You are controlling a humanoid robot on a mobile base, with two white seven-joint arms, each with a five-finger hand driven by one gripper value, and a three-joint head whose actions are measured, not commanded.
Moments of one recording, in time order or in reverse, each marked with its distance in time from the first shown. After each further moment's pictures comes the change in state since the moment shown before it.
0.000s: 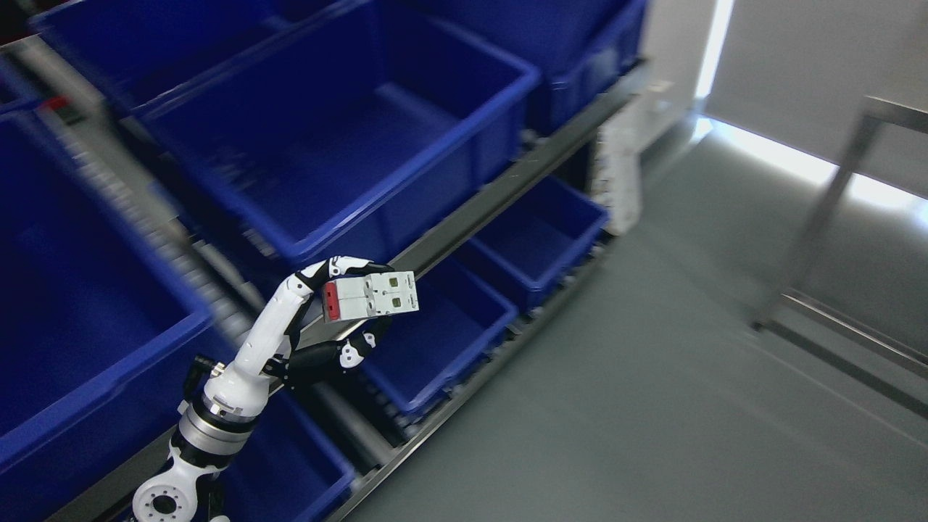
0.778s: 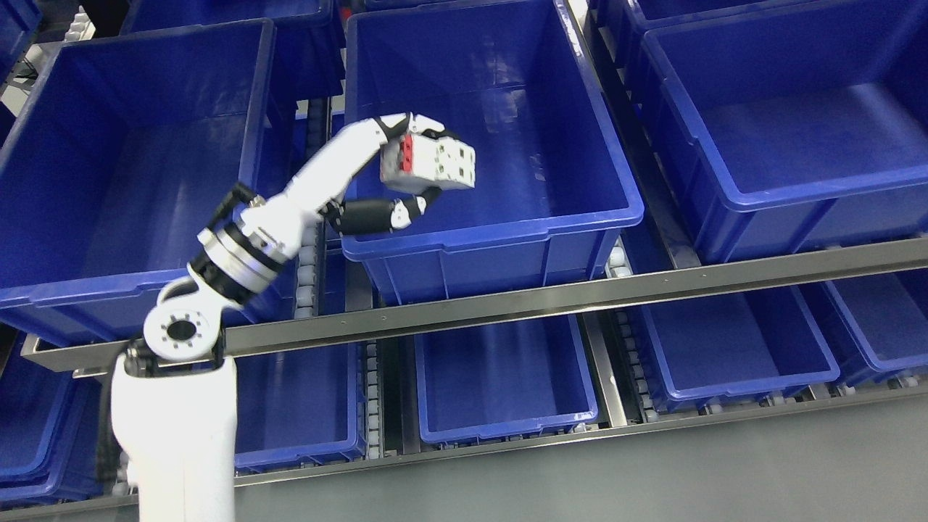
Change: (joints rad) left arm -0.454 0.034 -0.085 0.114 -0.384 0.256 -0.041; right arm 0.000 0.000 0.000 0.000 0.000 0.000 0.004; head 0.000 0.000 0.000
